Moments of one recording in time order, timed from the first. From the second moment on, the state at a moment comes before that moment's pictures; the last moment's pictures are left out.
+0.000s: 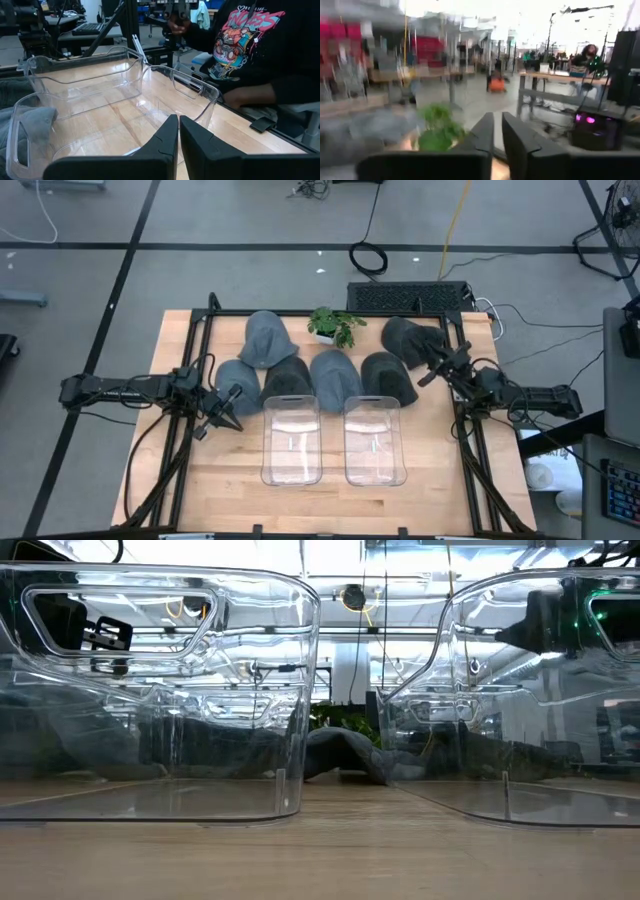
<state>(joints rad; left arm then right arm) 0.05 0.27 0.01 0.11 0.67 0.09 -0.03 0.08 0.04 0.22 0.81 -0.17</state>
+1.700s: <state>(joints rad) 0.05 0.27 0.01 0.11 0.67 0.09 -0.85 1.26 0.59 -0.56 0.28 0.12</state>
